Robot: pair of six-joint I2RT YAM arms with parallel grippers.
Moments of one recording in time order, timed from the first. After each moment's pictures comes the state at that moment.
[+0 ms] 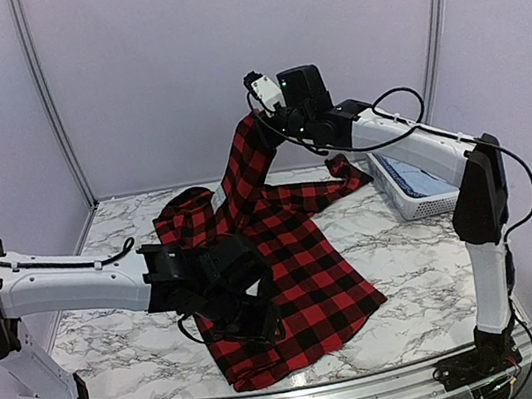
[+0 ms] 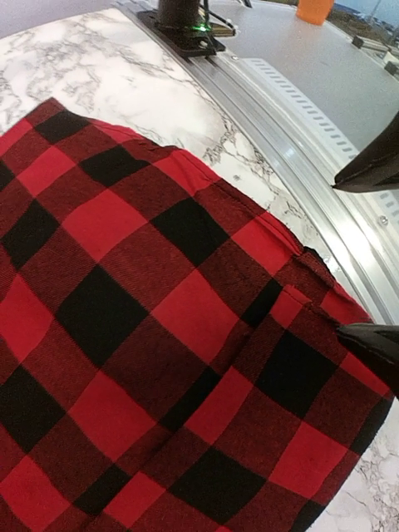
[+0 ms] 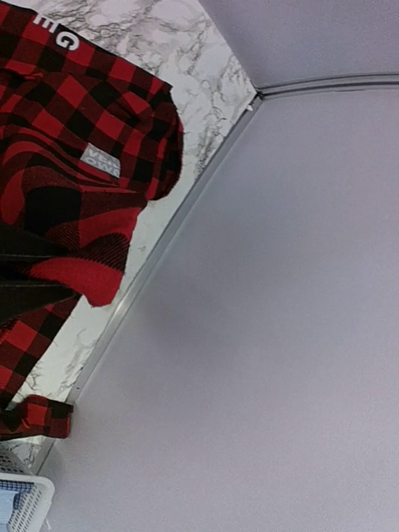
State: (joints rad) left arm -1.22 1.67 1.23 -0.66 0.09 -0.86; right arm 0.69 2.06 2.05 -0.27 0.20 -0.13
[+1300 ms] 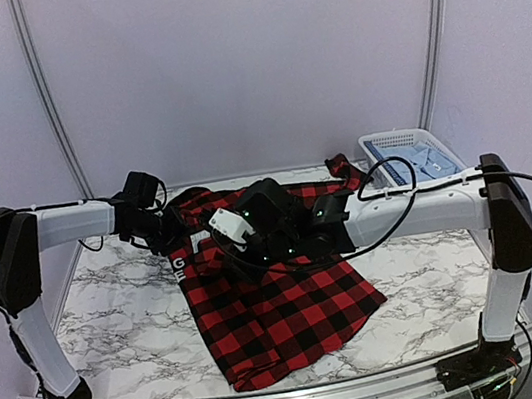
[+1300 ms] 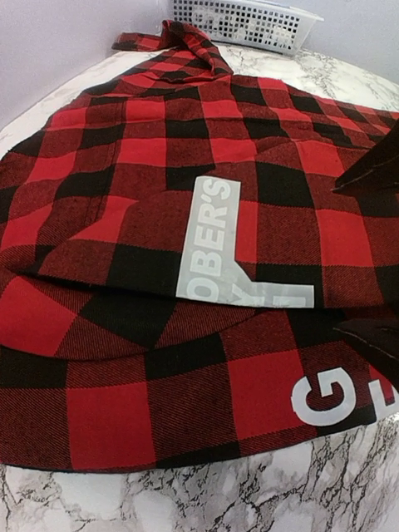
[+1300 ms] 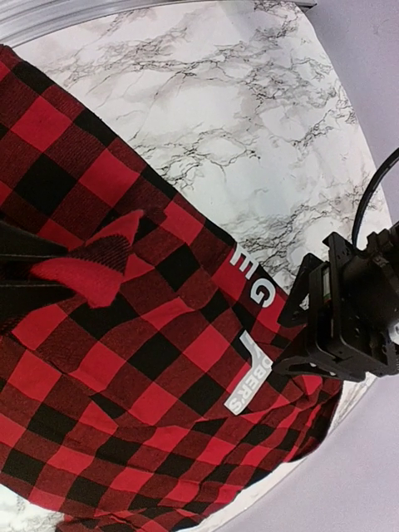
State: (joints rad) left arm -0.39 1.85 1.26 -0.34 0.19 -0.87; right arm 1.10 1.86 1.47 -0.26 0.09 0.00
